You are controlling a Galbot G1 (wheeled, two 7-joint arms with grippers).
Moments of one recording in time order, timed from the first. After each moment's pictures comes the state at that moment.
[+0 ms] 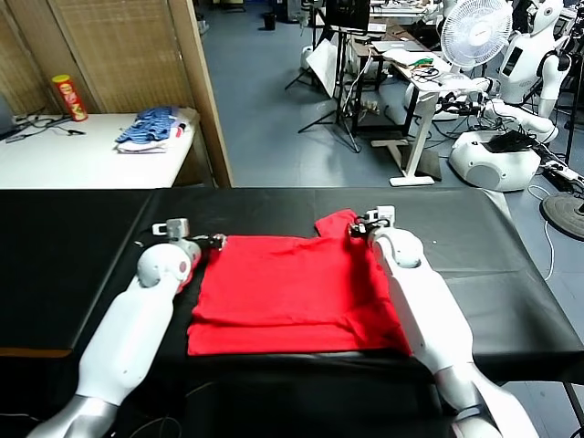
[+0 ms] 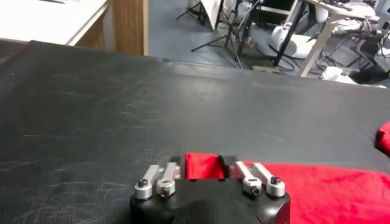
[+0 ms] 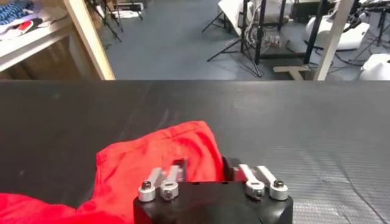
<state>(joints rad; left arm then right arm) 0.65 -1.17 -0.26 -1.36 -0.72 0.73 -0.13 -0.50 1.37 0.25 1.14 0.42 -0.58 0.04</state>
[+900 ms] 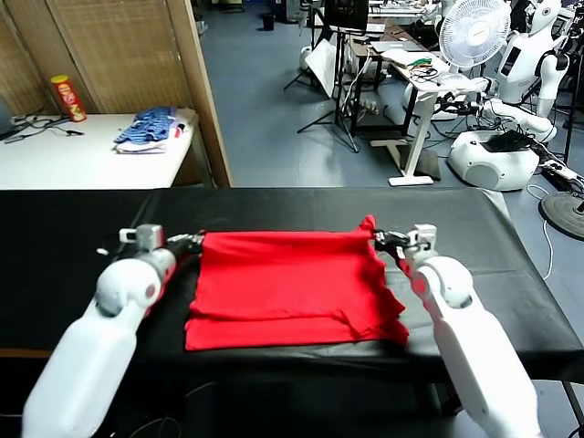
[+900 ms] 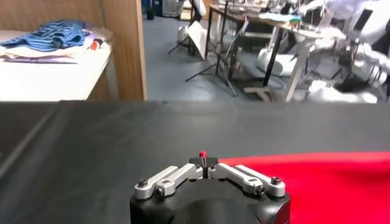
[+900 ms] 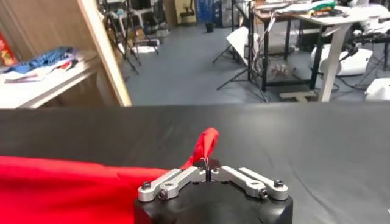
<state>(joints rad) 0.95 -0.99 -0.39 -1.84 -0.71 0.74 -0.16 -0.92 1.06 0.35 1.75 0.67 -0.71 0.06</state>
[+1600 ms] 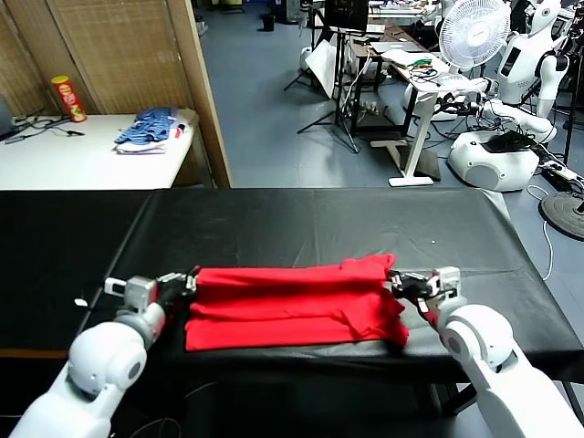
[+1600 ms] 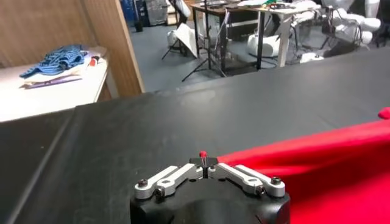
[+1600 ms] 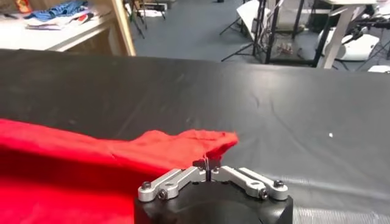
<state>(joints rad) 1.28 -0.97 -0.46 -2.13 -0.49 0.74 -0.12 -1.17 0.96 0.39 2.00 0.66 -0.74 0.13</state>
